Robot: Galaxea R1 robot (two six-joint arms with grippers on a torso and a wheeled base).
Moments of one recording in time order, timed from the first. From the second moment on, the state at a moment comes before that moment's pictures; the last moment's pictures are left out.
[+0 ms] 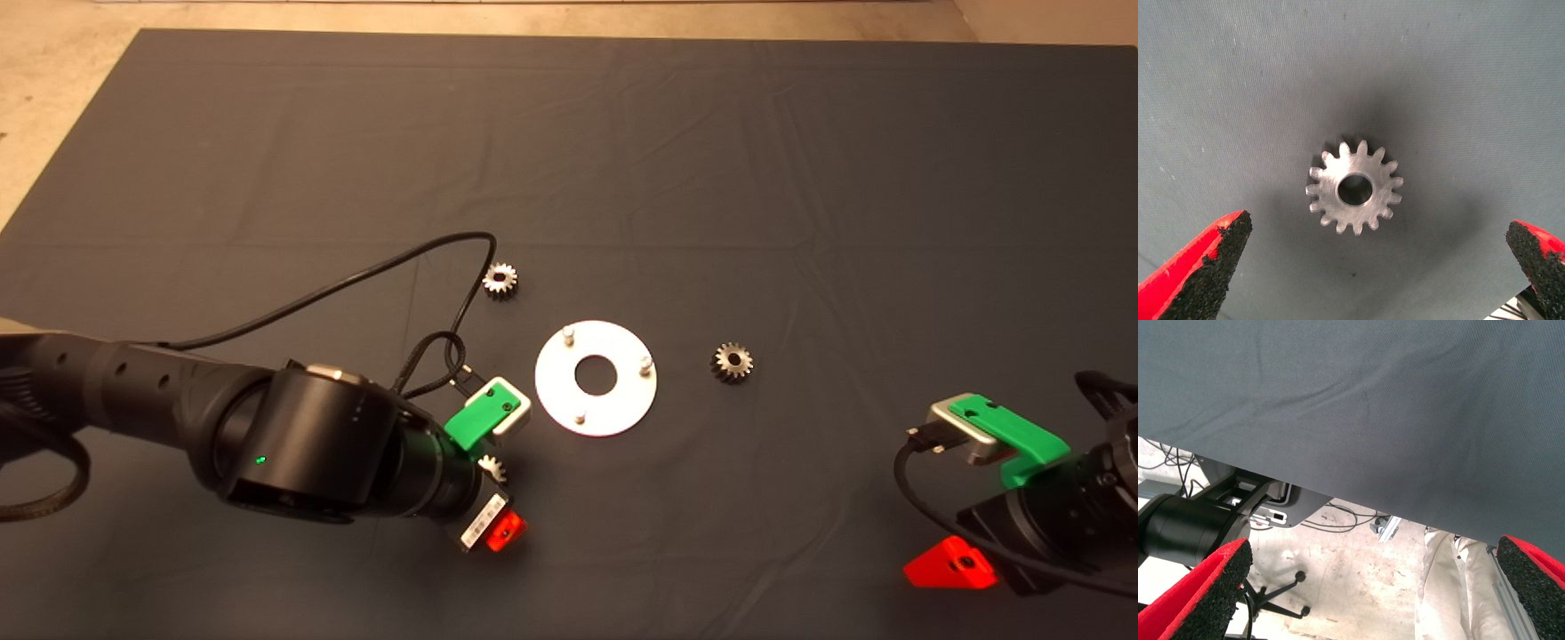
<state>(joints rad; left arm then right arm) -0.14 2.45 -0.57 0.70 1.53 -1.14 0.37 2.03 -0.35 -0.13 -1.53 1.42</state>
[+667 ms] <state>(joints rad) -0.10 2.44 -0.57 0.79 1.53 -1.14 0.37 2.03 -0.35 -0.13 -1.53 1.42</state>
